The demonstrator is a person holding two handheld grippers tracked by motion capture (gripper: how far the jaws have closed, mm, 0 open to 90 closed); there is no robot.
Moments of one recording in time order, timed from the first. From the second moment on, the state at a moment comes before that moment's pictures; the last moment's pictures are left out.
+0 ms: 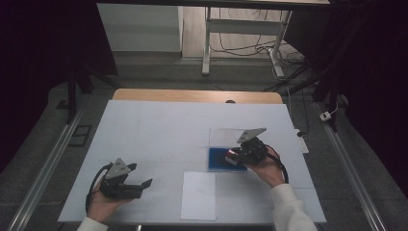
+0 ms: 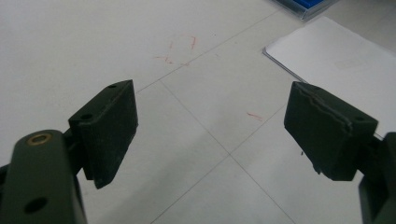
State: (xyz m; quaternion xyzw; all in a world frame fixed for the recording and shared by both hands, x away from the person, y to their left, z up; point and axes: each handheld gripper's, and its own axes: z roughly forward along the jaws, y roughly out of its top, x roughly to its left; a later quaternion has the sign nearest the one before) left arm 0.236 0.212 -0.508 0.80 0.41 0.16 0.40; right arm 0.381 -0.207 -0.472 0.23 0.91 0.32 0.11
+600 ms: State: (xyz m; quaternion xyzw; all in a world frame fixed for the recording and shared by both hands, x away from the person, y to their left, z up) left arm 0.236 0.213 -0.508 0.80 0.42 0.16 0.40; right arm 0.371 -0.216 -0.454 0.23 0.89 0.38 0.12
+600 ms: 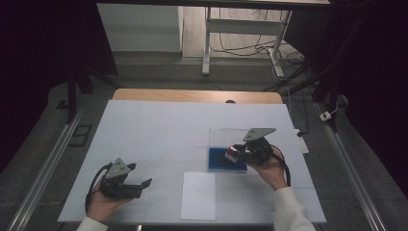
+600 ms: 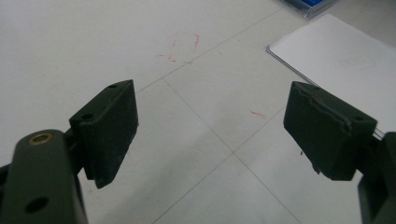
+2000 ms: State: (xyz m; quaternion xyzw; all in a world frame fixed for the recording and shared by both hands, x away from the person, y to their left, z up) left arm 0.239 0.209 -0.510 0.81 0.41 0.16 0.38; right arm 0.378 -0.200 -0.455 0.24 0.90 0.34 0.13
